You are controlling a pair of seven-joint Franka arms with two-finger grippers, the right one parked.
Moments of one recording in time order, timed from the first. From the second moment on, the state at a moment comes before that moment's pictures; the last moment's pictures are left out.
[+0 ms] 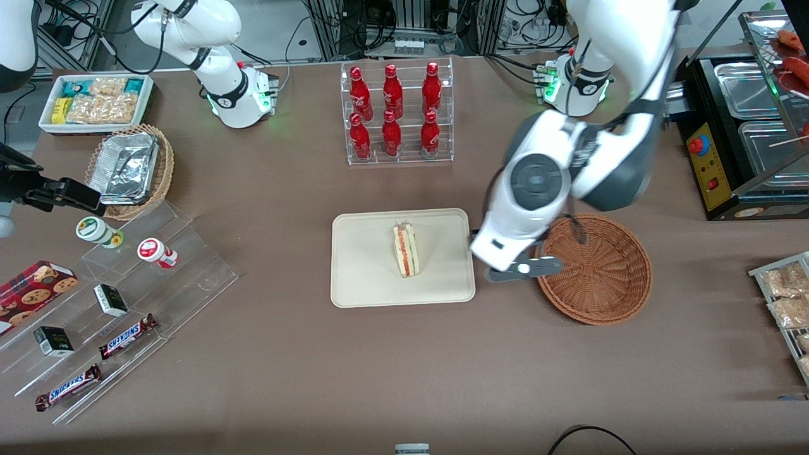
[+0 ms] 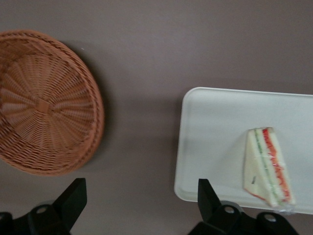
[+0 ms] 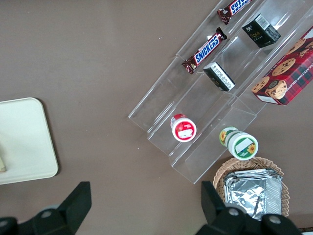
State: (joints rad) arm -0.43 0.42 -0.07 -1.44 0.04 1.73 -0.58
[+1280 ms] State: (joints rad) arm 0.04 -0.03 -0.14 -1.61 -0.01 1.45 -0.12
